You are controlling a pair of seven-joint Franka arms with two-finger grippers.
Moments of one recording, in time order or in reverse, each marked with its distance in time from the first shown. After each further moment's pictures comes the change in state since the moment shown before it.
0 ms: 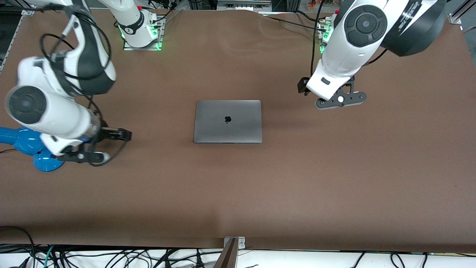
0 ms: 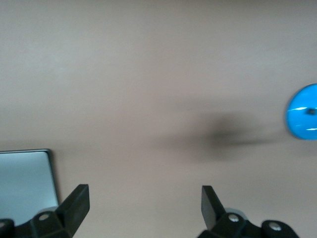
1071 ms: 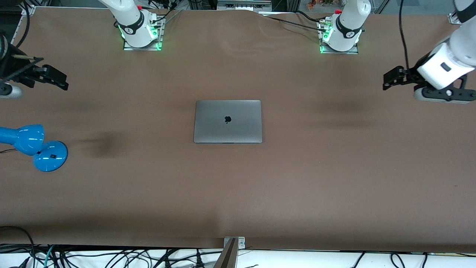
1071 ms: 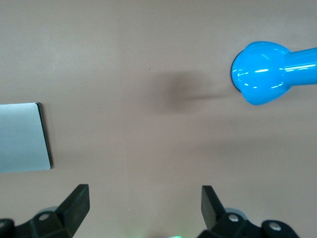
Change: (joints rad) left arm 0.079 -0.191 0.375 -0.119 -0.086 0.027 0.652; right arm -0.013 -0.359 -0.121 -0.186 0.033 -0.171 -0.130
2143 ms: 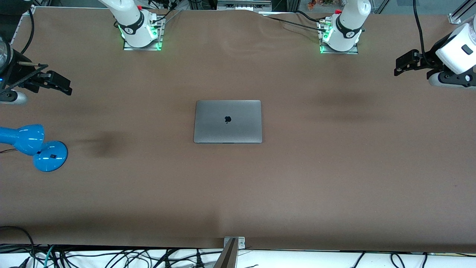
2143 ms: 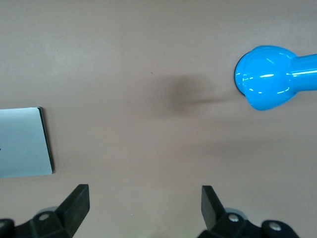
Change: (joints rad) left arm 0.005 -0.002 -0.010 0.101 0.000 -0.166 -0.001; right arm -0.001 0.009 0.000 -0.001 0.009 0.021 0.002
